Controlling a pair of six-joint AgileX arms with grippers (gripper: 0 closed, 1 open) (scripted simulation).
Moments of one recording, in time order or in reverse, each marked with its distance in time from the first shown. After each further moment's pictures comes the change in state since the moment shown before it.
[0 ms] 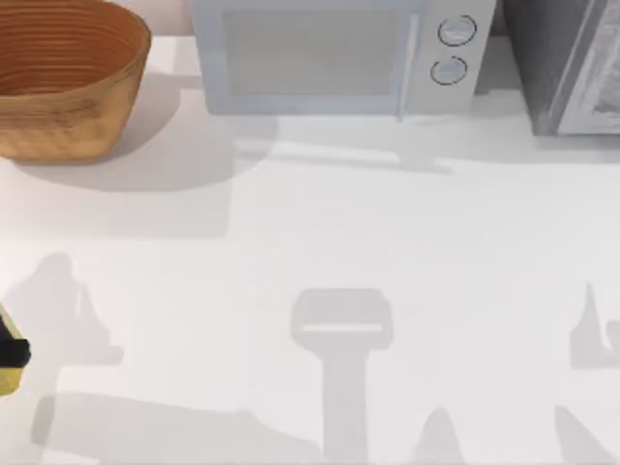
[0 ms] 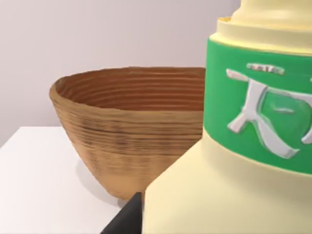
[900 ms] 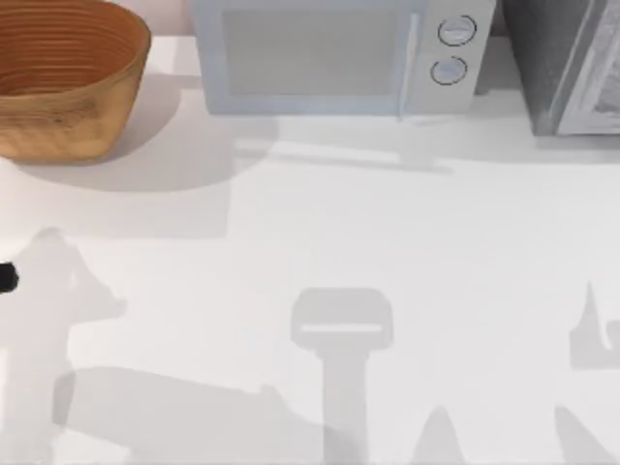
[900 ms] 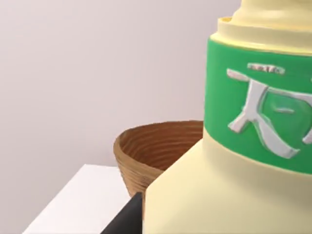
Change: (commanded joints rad) left arm -0.152 0.360 0.086 0.363 -0.331 0.038; right arm 0.000 0.000 0.000 0.000 0.000 0.000
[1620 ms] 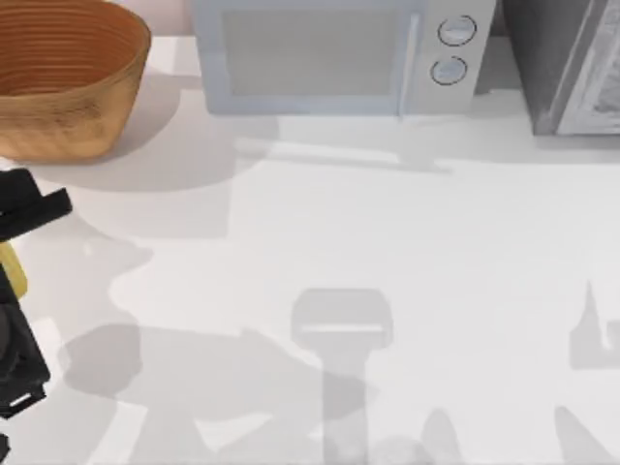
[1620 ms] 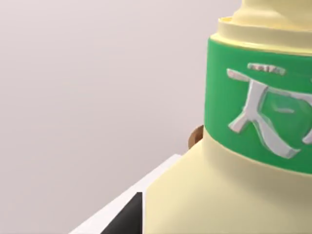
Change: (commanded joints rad) left arm -0.306 0.790 0.084 0.761 -0.646 0.089; right arm 0.000 0.000 0.000 0.000 0.000 0.000
